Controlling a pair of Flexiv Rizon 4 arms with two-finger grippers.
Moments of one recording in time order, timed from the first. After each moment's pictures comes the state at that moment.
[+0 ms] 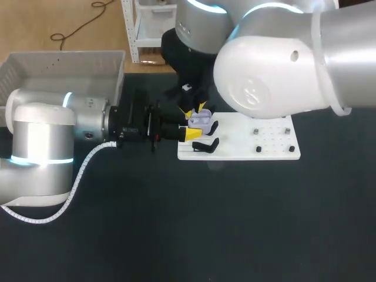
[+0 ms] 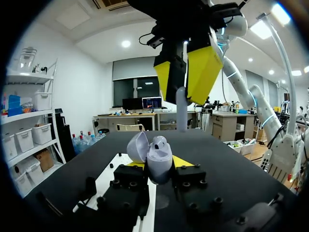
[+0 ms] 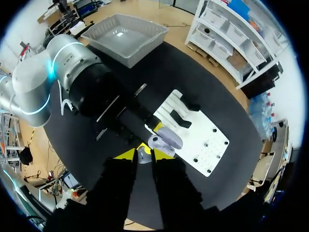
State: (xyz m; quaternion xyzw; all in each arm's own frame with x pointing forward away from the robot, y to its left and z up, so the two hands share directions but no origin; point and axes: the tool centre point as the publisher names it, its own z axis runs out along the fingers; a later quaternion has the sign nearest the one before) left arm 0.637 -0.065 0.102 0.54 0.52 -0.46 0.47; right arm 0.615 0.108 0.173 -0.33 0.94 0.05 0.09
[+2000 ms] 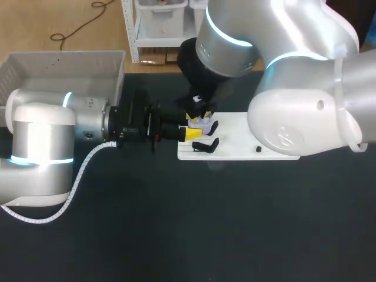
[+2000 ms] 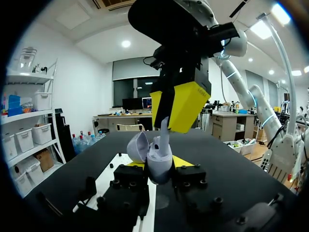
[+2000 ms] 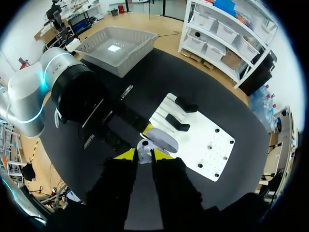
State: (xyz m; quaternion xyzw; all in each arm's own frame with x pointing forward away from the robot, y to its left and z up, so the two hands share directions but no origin) left arm 0.637 -0.065 0.102 0.54 0.52 -0.46 0.47; right arm 0.626 0.098 0.149 -0.28 0.94 0.08 0.15
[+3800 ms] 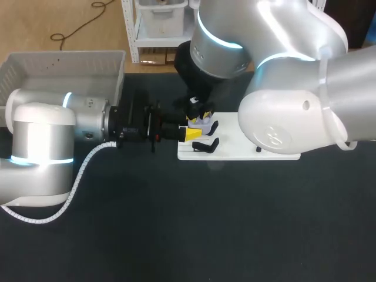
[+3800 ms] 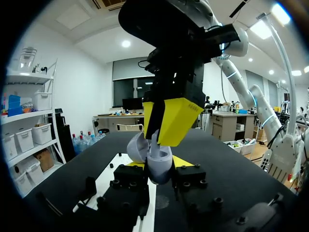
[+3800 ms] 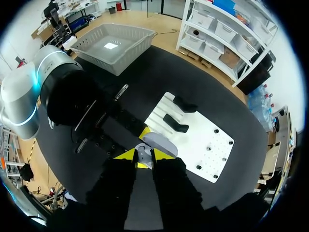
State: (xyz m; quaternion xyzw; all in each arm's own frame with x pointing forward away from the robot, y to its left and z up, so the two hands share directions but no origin) left arm 0.637 -0.065 0.102 0.54 0.52 -0.46 0.47; right arm 0.633 0.100 0.138 -0.28 0.95 0.06 0.14
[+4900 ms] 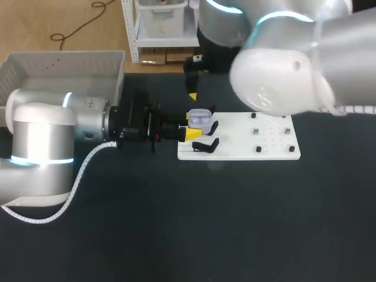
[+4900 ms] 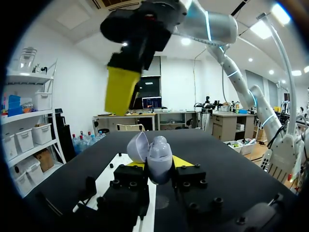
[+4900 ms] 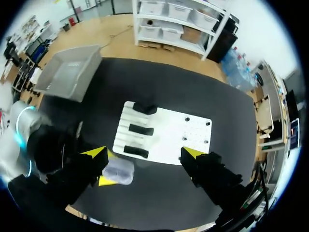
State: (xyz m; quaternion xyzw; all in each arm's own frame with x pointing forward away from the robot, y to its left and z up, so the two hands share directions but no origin) left arm 0.637 -0.065 0.102 0.54 0.52 -0.46 0.47; right arm 0.684 0.059 0.162 -0.09 0.99 0.01 0.14
